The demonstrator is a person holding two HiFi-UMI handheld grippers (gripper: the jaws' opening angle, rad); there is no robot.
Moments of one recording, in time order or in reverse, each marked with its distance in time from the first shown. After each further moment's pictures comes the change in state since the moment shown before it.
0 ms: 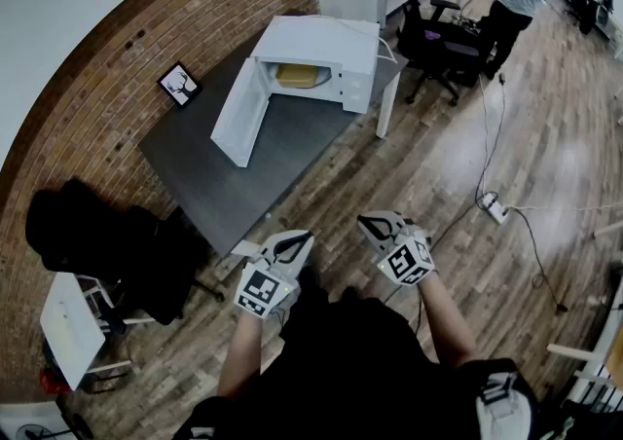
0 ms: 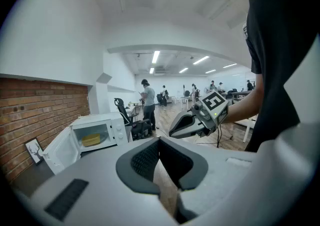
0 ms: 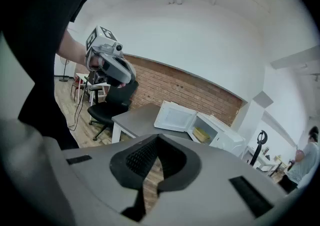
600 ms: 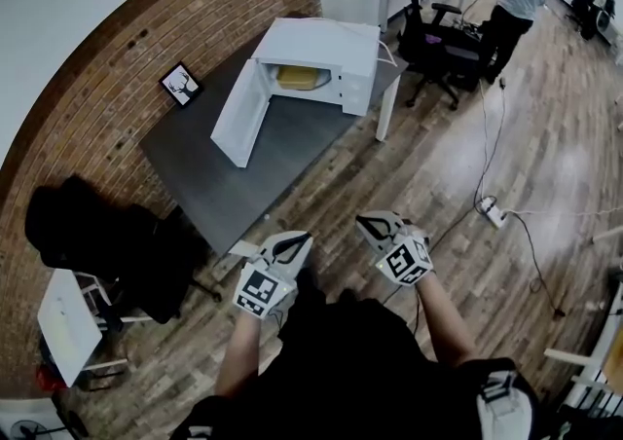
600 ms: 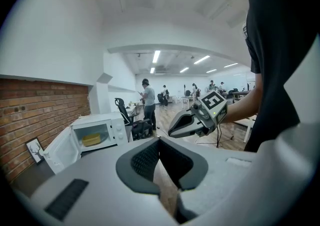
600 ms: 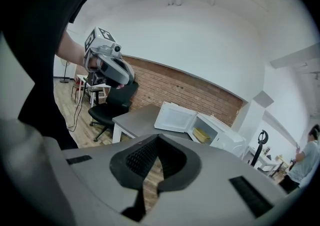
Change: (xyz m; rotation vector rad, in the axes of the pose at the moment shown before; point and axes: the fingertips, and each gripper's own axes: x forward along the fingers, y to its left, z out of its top) left arm -0.002 -0.006 0.003 0.002 0.001 0.008; right arm -0.005 -0.002 0.003 0.013 -0.006 0.010
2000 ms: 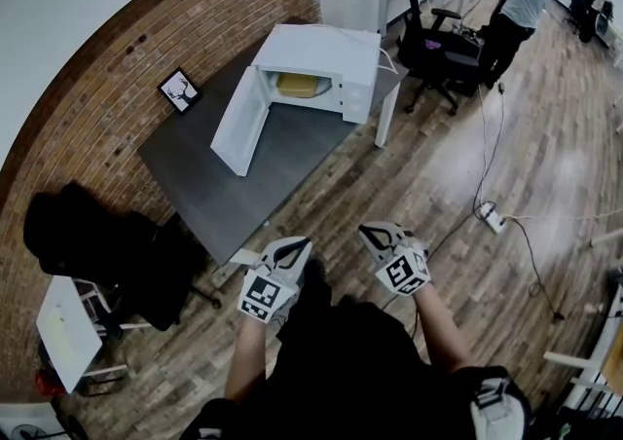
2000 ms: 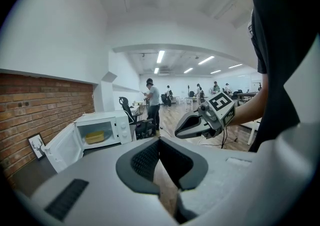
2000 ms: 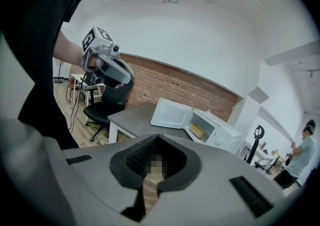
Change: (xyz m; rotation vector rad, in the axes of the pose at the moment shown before) left arm 0.011 0.023 -0.013 -0.015 -0.012 0.036; right arm 0.012 -0.003 -0.021 0.035 0.028 -0.050
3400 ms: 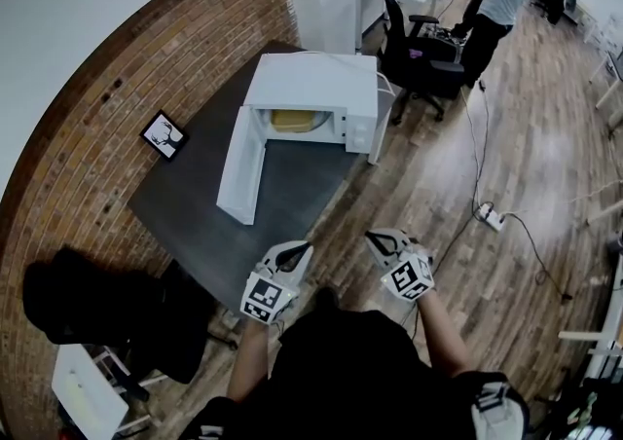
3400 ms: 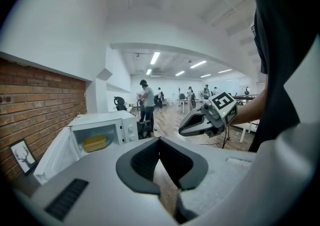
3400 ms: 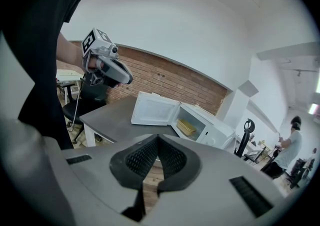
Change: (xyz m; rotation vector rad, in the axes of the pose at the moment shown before) left arm 0.041 0.148 0.002 0.032 -0.038 -0.144; right arm 0.102 -0.063 0.015 0.070 0.098 -0.151
